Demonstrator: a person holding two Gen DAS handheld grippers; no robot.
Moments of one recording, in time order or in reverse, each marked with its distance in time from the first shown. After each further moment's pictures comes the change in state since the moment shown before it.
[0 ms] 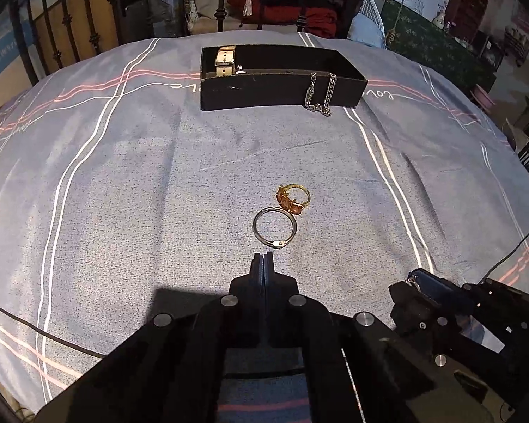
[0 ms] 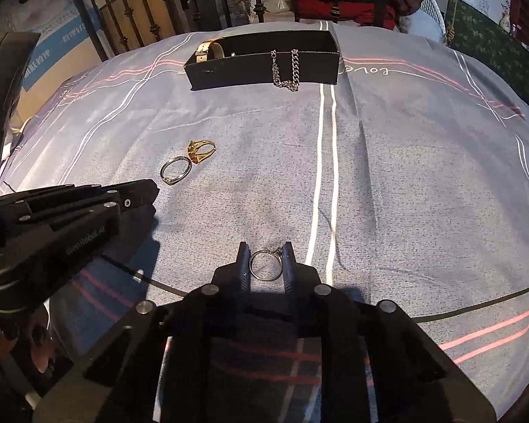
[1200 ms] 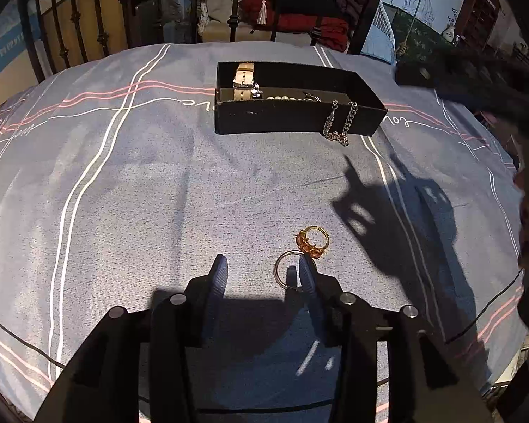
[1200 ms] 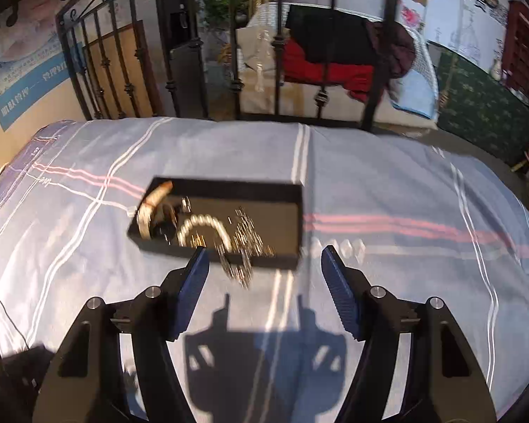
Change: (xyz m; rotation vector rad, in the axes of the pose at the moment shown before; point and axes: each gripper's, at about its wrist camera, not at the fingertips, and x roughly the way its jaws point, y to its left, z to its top) left arm 0.002 0.014 0.025 -0.036 -0.027 0.018; right arm 0.000 -0.030 0.166 -0.027 -0.187 -0.102
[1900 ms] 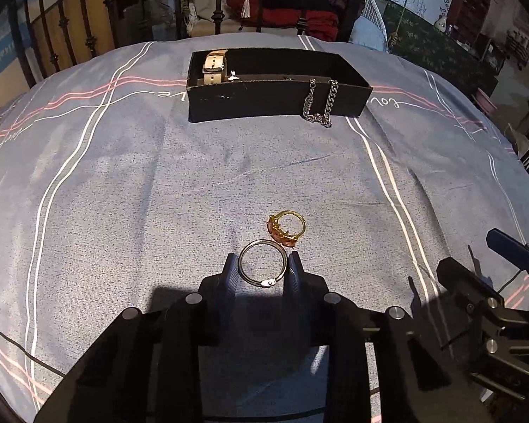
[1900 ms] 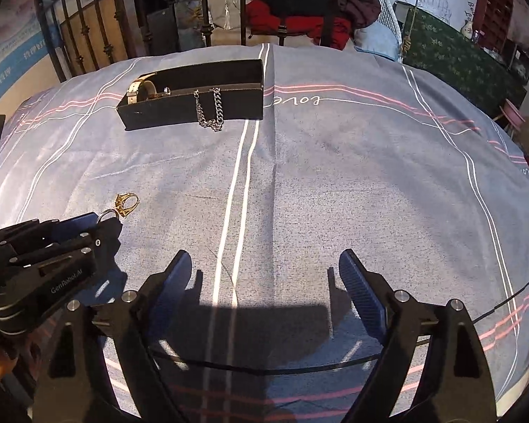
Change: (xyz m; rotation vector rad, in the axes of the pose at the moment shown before) left arm 0.019 -0.022 -0.010 0.031 0.012 -0.012; right arm -0.035 -0.005 -0.132 0.059 0.132 -0.088
